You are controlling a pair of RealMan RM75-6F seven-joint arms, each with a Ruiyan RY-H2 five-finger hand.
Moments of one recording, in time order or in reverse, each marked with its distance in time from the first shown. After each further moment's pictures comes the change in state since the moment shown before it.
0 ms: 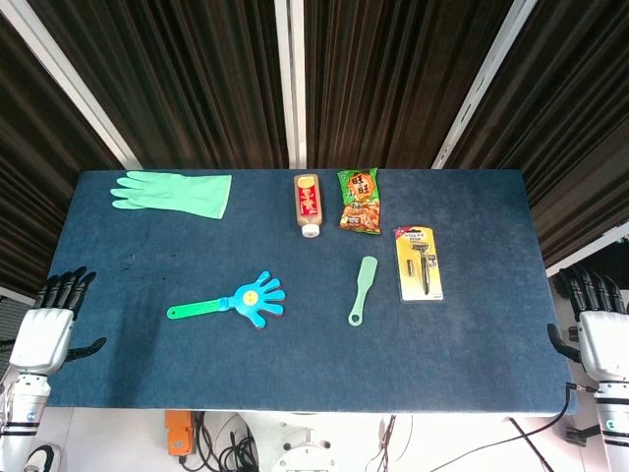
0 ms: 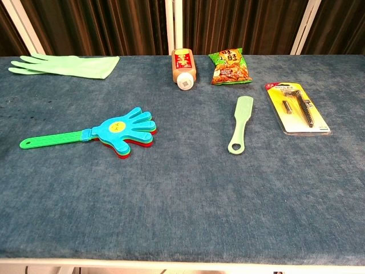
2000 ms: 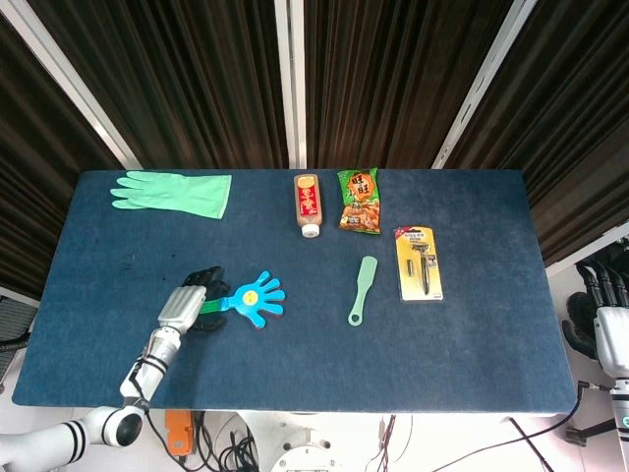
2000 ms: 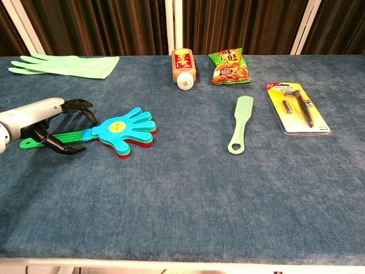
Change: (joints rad) left arm -0.356 -0.454 -0.115 0.222 -0.285 -0.499 -0.025; right arm 0.004 0.042 0.014 0.021 0.035 -0.029 0.055
